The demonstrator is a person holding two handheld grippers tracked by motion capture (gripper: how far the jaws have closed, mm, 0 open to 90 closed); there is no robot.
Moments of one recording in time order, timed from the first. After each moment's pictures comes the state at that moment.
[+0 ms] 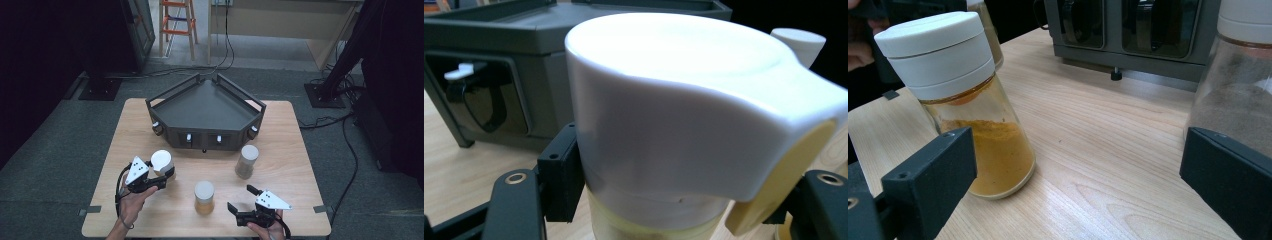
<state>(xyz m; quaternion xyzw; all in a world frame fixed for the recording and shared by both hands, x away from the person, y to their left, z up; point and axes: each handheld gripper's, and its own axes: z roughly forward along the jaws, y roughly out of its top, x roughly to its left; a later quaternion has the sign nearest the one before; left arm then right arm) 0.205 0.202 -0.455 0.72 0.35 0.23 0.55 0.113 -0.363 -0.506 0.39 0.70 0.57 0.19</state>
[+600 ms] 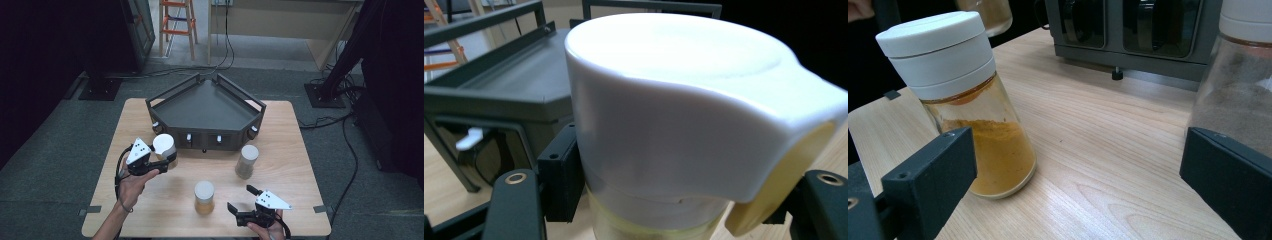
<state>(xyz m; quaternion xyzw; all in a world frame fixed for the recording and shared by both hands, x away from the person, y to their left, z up) 0.235 0.194 -0.405 0.73 0.34 0.22 0.55 0.113 -0.364 -0.507 0.39 0.70 0.57 0.19</state>
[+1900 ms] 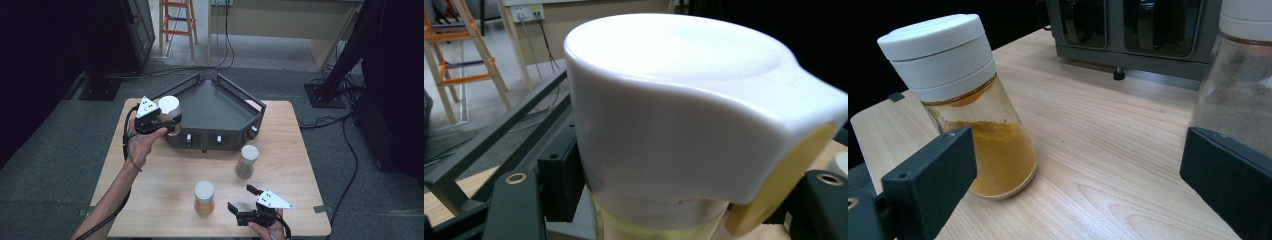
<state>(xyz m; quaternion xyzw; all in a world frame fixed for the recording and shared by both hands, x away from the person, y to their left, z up) 0.310 0.158 -0.331 0.72 0.37 0.25 0.53 0.115 -0.367 -0.507 0.39 0.70 0.57 0.18</state>
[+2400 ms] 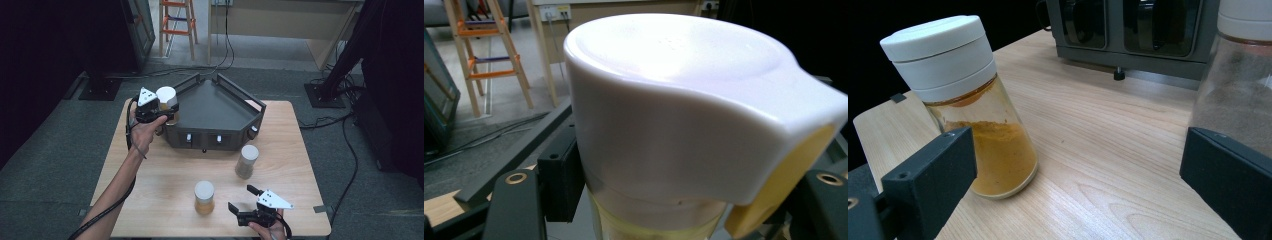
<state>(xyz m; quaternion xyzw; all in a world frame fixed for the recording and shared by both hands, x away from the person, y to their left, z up) 0.340 0.156 -0.338 0.70 0.40 0.27 0.52 0.115 -0.369 -0.508 0.39 0.70 0.58 0.18</state>
